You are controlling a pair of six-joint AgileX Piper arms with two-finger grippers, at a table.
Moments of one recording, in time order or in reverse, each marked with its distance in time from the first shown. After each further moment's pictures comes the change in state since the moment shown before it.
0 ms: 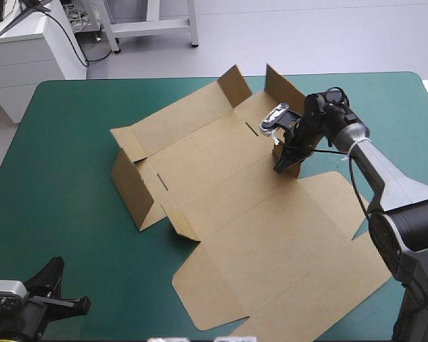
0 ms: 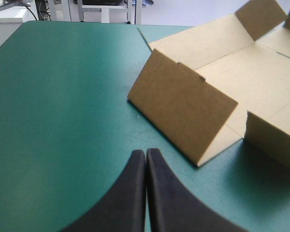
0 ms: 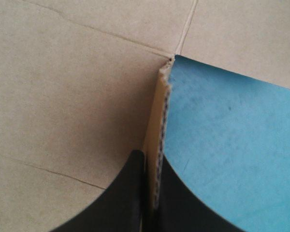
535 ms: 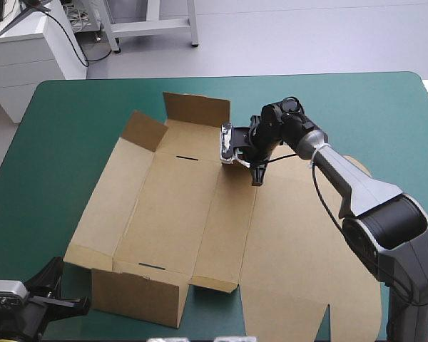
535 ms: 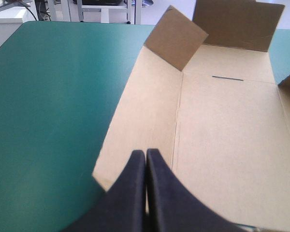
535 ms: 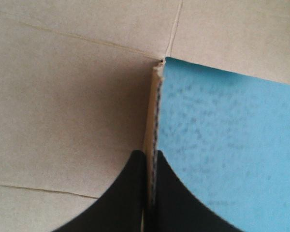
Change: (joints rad) left arm 0.000 0.000 0.000 -0.001 0.000 0.003; right arm 0.180 0.070 -0.072 0.076 -0.108 -0.553
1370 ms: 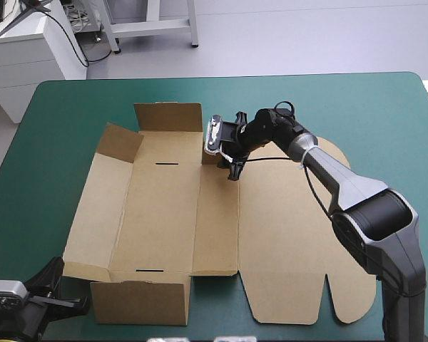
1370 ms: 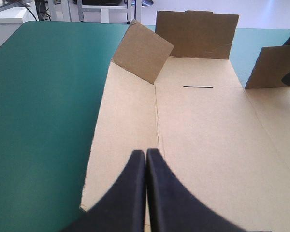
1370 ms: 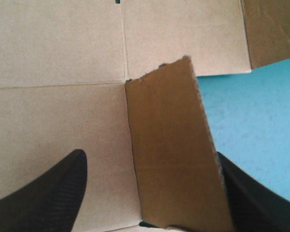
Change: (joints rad) left arm 0.000 0.000 0.000 0.000 0.000 0.000; right arm 0.009 0.071 -0.004 0.204 -0.220 0.014
